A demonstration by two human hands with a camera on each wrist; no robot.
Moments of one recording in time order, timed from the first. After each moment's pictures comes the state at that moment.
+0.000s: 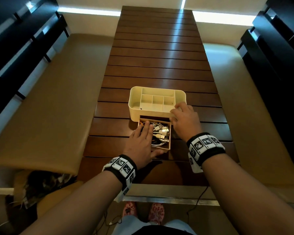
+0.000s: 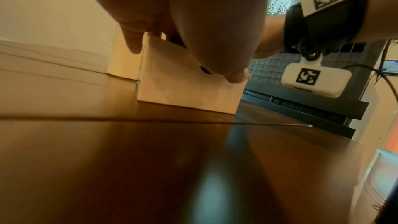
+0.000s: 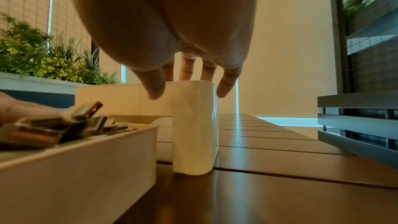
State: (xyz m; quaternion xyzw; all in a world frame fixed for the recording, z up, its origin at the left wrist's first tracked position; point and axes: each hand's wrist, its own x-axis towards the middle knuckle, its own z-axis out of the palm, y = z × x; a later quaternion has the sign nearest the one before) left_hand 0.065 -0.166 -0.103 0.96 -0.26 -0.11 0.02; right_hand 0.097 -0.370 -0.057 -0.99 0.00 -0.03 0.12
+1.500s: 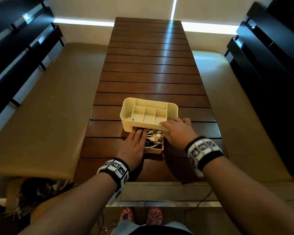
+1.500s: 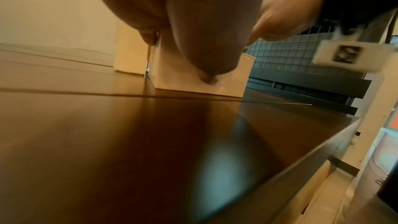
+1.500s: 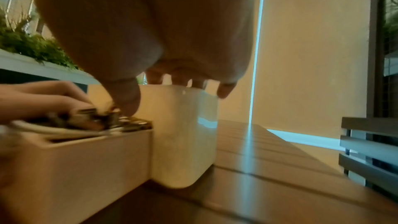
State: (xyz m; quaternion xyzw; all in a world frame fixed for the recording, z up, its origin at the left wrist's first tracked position) left_hand 0.049 -0.155 -0.114 0.95 -0.30 -0.05 0.07; right_hand 0.057 -0.370 -0.043 -0.99 -0.08 0.11 0.04
